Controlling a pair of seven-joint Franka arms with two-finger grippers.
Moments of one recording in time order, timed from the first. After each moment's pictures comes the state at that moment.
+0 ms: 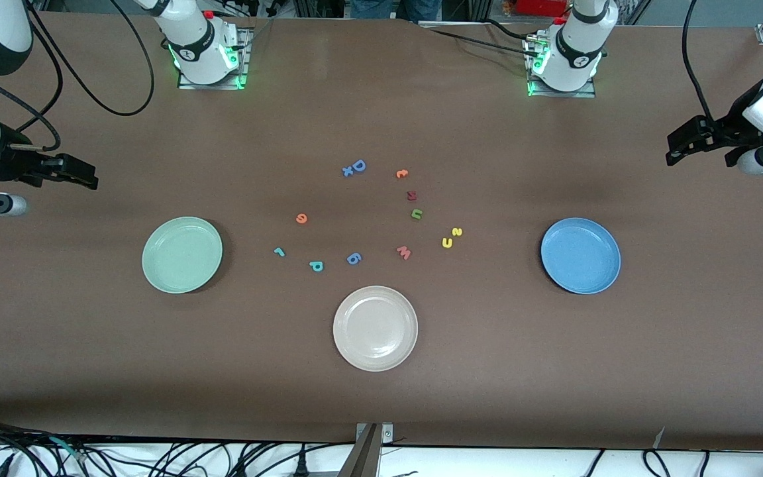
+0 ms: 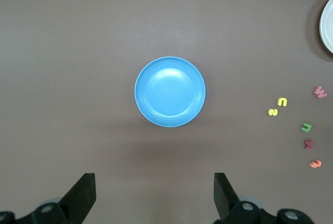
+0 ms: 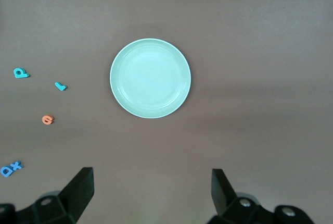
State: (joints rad) left arm 0.01 -0.03 -0.04 -1.63 0.00 1.57 -0.03; right arm 0.07 0.13 -0.05 -1.56 -0.02 1.57 0.04
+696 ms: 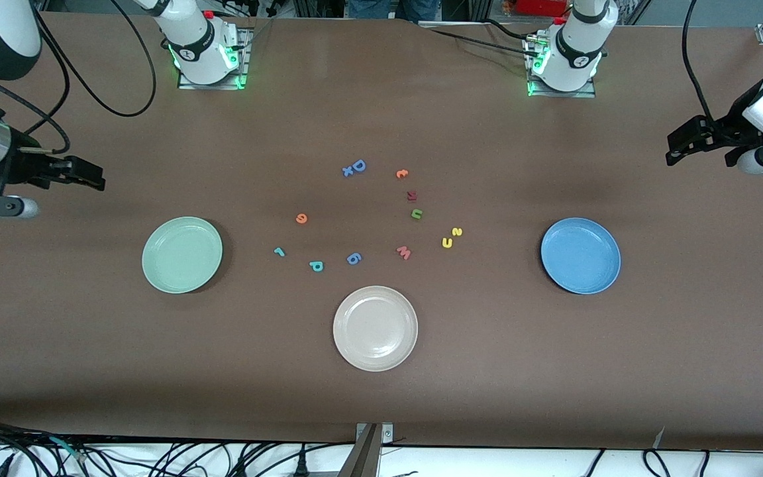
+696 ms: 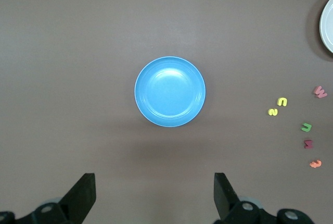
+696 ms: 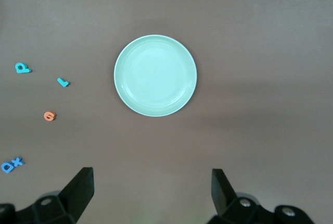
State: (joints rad) left arm 0.01 -0.03 -0.04 -1.63 0.00 1.57 -0.03; right arm 0.09 0.15 -0.05 -1.56 -0.01 1.57 0.04
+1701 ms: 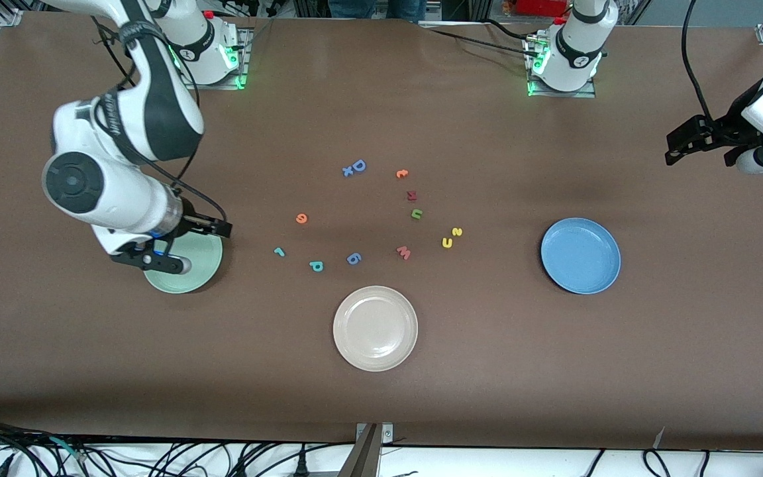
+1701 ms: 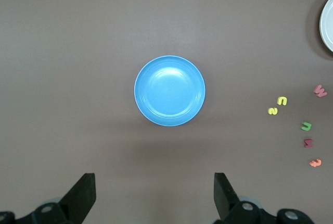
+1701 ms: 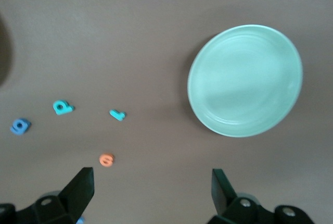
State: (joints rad) left arm 0.01 -0.03 -0.04 -1.63 0.00 1.56 -0.03; right arm 0.32 0.39 -0.04 -1.60 0.06 1.85 0.49
